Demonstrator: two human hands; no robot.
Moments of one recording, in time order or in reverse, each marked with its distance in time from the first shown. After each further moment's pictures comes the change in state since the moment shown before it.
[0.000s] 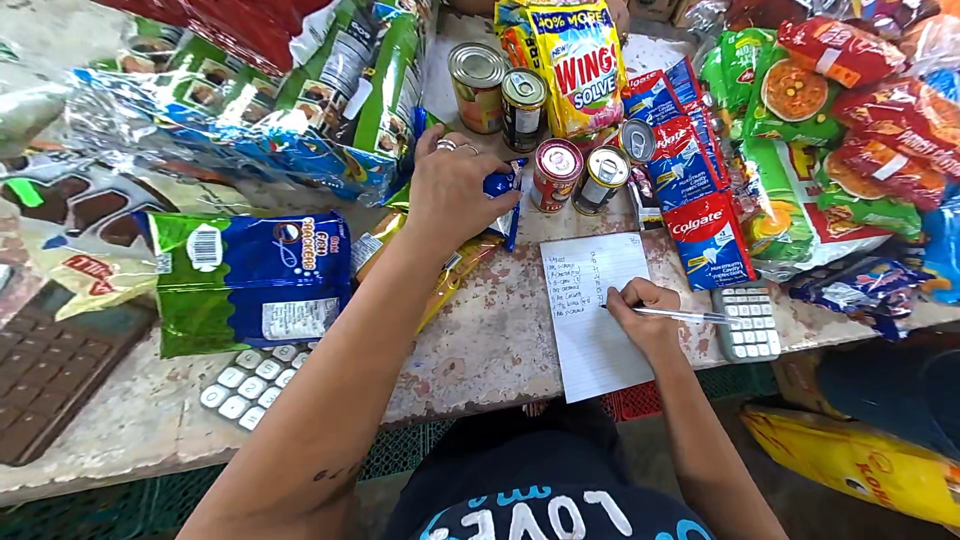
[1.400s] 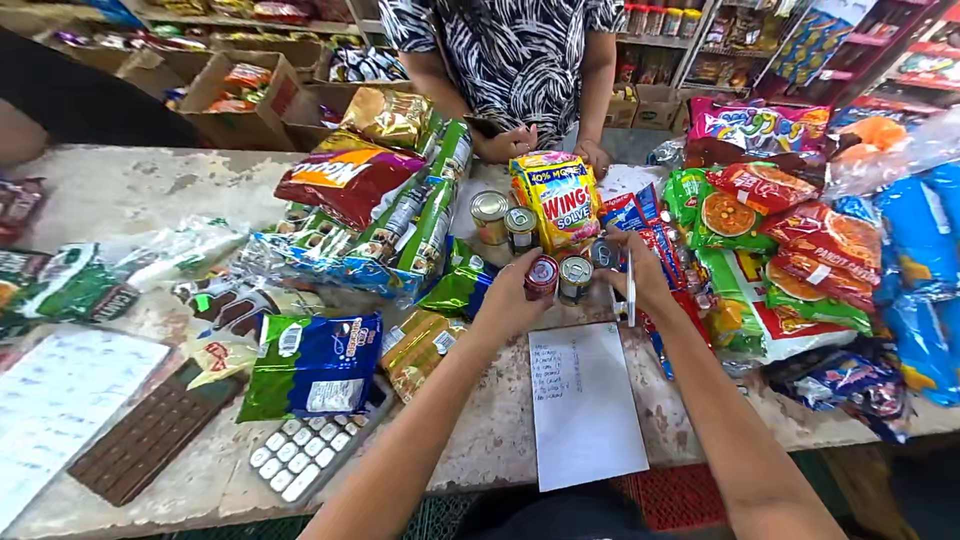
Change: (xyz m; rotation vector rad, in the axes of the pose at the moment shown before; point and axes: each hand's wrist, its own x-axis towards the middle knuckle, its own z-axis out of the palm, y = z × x) left_hand 0.031 0.082 0.001 -0.498 -0.142 -0.430; right_hand 0.185 -0.013 -0.028 0.011 -0.301 -0.126
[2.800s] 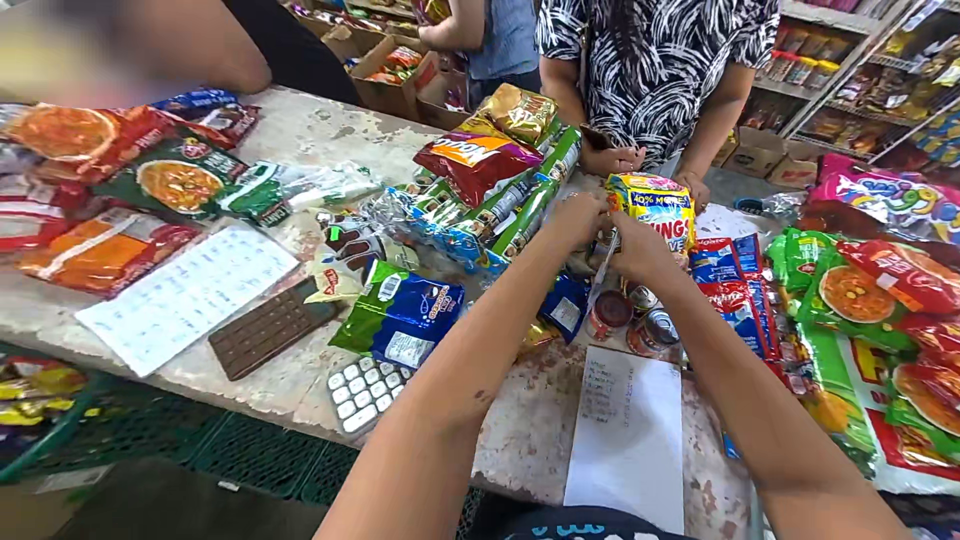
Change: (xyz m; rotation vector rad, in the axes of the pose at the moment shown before) left_hand 0.127 -0.030 -0.071 0.495 -0.044 0.040; right_hand 0.114 -0.074 0.085 -0.512 -0.502 -0.022
